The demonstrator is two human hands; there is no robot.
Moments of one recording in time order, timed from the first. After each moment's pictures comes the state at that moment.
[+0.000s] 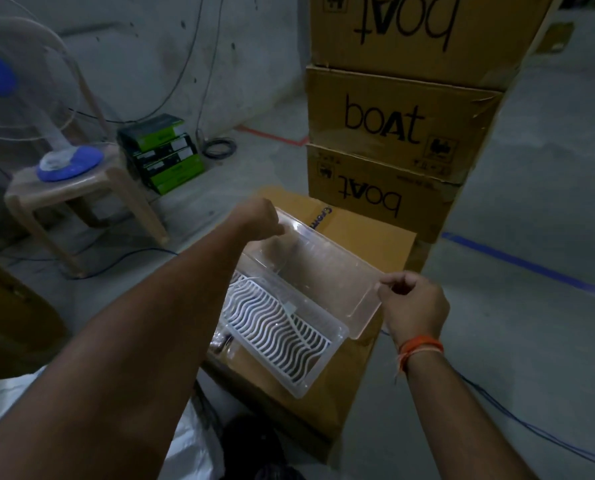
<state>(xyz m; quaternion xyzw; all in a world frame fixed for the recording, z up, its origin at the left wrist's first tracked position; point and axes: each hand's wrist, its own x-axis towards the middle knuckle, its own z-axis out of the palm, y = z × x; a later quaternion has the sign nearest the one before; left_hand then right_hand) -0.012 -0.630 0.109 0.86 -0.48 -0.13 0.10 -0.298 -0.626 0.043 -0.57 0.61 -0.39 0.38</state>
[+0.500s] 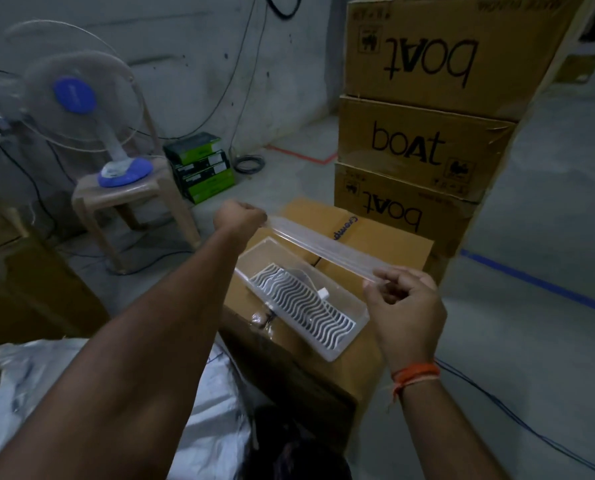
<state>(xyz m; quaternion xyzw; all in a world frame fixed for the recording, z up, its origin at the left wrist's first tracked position) 0.017 -0.521 0.143 0.85 -0.22 -0.13 0.46 -0.290 -0.519 0.109 -0.61 0.47 -0.51 0.38</state>
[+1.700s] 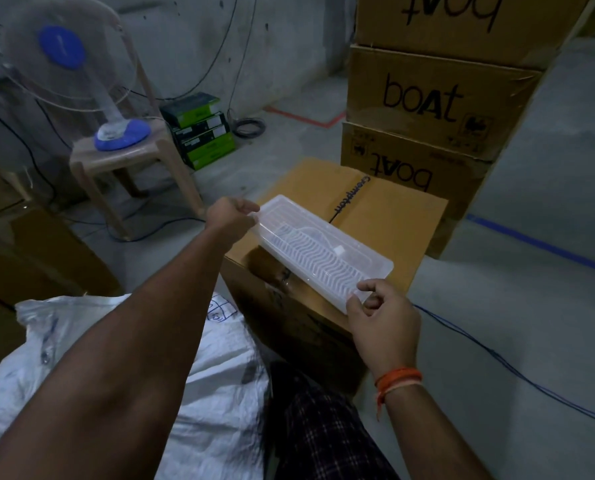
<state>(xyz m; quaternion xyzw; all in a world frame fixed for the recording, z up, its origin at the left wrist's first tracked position) 0.026 -0.445 0.100 0.87 -0.27 -0.18 0.38 -0.286 -0.444 0.059 -0.69 0.51 -0.35 0.38</state>
